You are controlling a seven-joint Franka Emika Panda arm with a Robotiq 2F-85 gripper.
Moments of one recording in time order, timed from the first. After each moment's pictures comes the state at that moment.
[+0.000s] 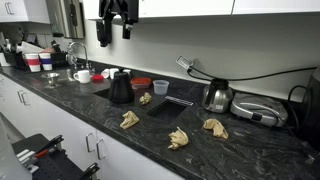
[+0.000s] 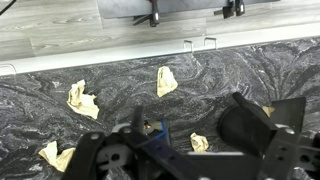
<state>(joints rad) -0.12 -0.66 -0.28 -2.27 -0.09 1.59 -0.25</state>
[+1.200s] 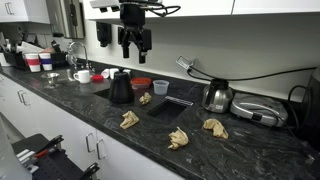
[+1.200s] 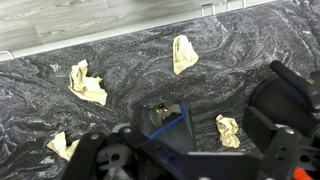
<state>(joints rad) -0.14 -0.57 -0.28 -2.42 -0.10 1.92 -0.18</state>
